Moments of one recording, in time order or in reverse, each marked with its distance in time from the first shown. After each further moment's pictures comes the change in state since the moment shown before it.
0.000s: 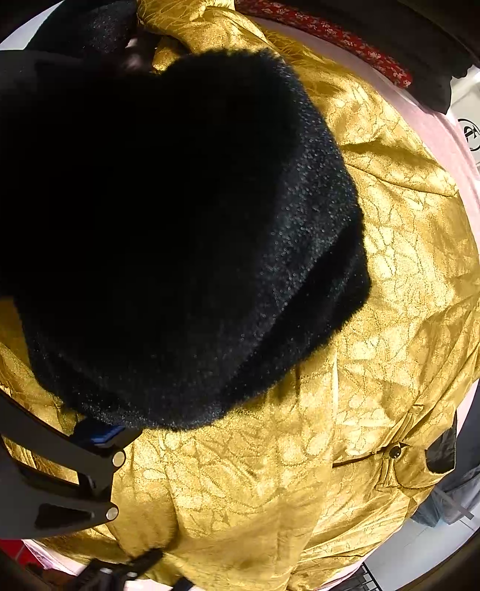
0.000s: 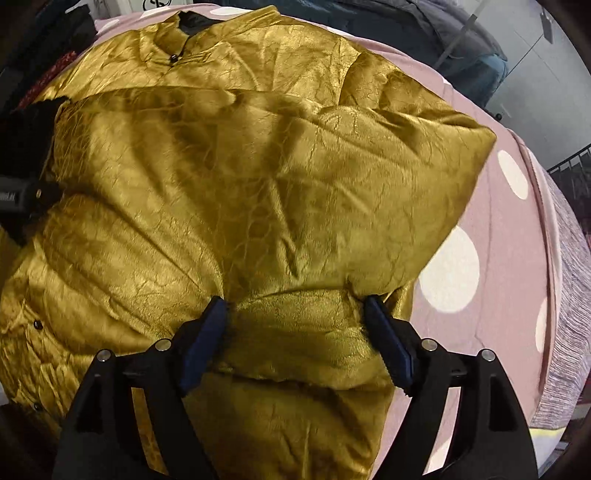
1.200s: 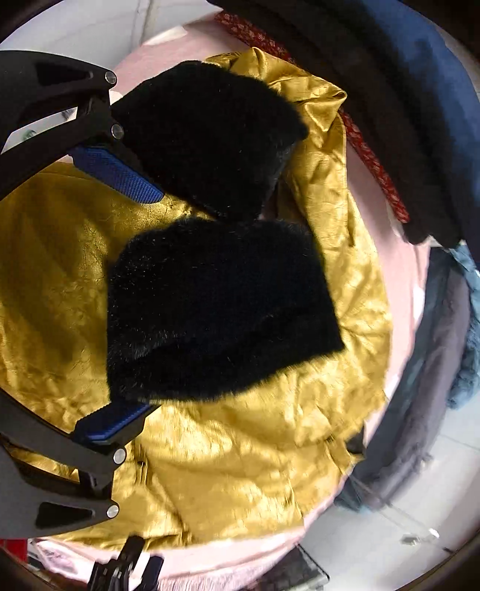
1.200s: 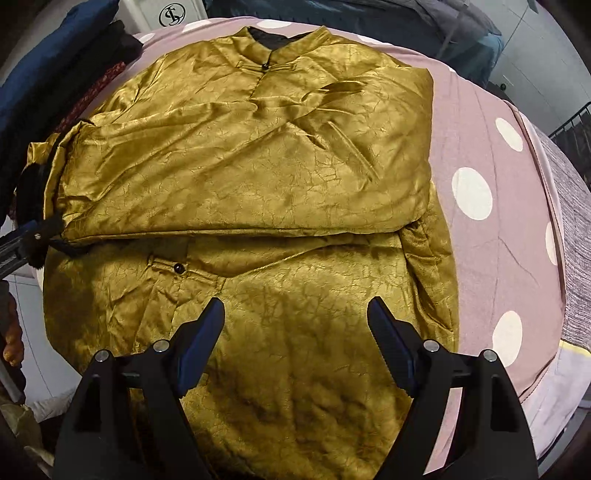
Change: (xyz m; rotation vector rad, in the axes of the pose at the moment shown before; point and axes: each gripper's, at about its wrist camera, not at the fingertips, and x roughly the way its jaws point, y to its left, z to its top) left arm -0.109 0.087 -0.145 -0.156 -0.326 -0.080; right arm -0.095 0.072 -0.048 0.112 0.040 0.136
